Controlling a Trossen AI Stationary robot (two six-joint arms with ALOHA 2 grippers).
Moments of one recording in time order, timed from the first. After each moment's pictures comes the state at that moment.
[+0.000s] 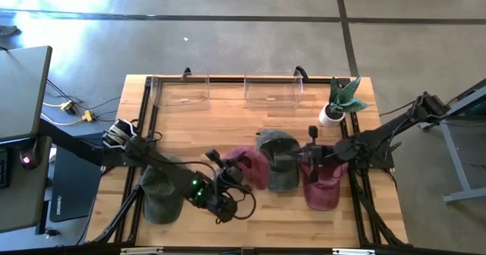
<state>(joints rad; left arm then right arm) -0.56 1.84 1.49 -0.39 -1.43 -0.33 0.44 0.85 0.37 0.24 0.48 -0.10</state>
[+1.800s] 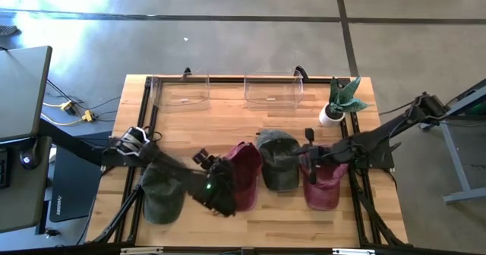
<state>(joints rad) -0.55 1.99 1.71 -1.47 -0.86 -1.33 0.42 0.95 0.40 0.28 0.44 -0.02</state>
